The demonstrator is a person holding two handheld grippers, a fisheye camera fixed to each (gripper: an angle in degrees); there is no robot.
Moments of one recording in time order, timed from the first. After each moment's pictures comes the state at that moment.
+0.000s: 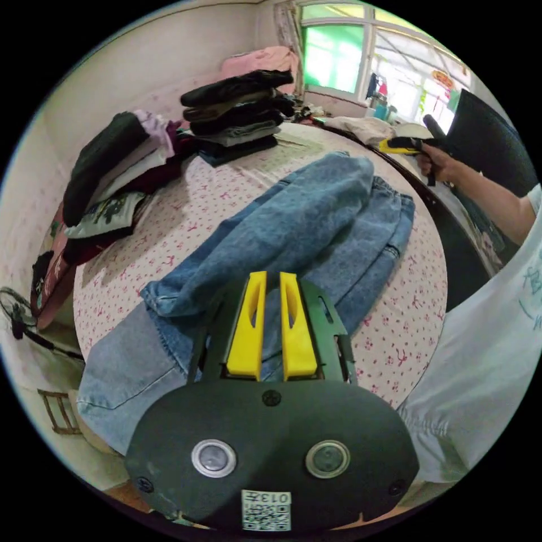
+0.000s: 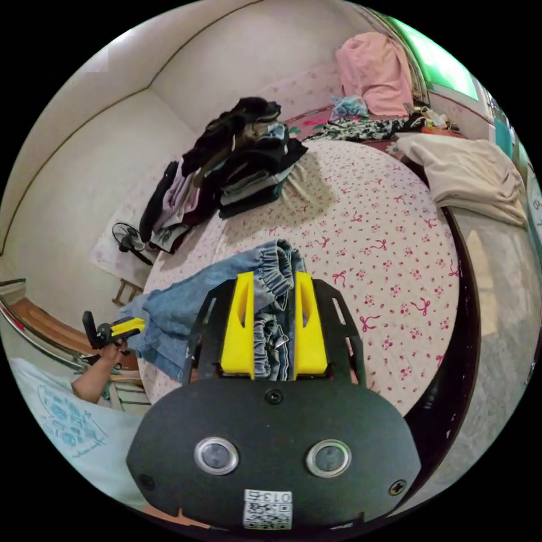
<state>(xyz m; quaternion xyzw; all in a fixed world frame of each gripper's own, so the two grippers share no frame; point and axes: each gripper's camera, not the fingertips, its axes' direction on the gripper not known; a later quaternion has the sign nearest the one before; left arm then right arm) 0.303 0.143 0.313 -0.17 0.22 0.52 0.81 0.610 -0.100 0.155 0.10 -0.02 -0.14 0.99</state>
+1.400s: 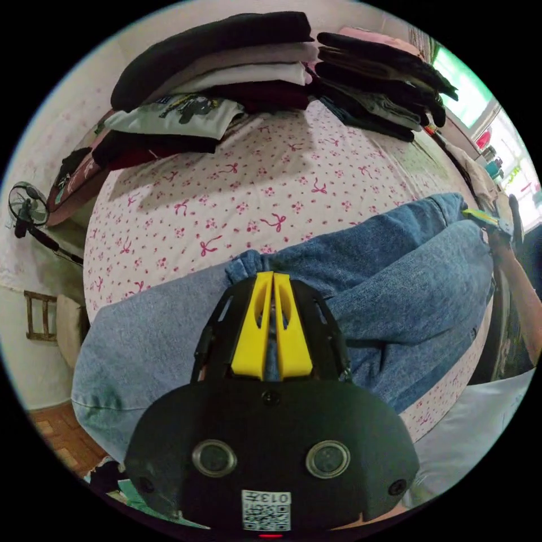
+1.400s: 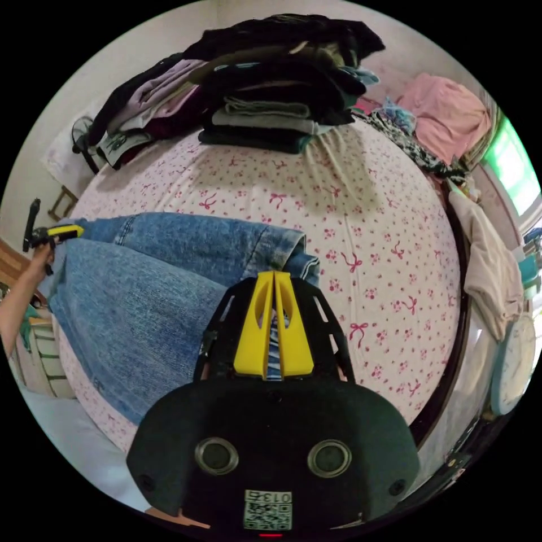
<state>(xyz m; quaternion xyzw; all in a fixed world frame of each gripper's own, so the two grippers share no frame) 0.230 0.028 0.477 -0.28 0.10 0.33 0.90 0.463 -0.179 0.380 0.00 0.18 -0.28 0.94</state>
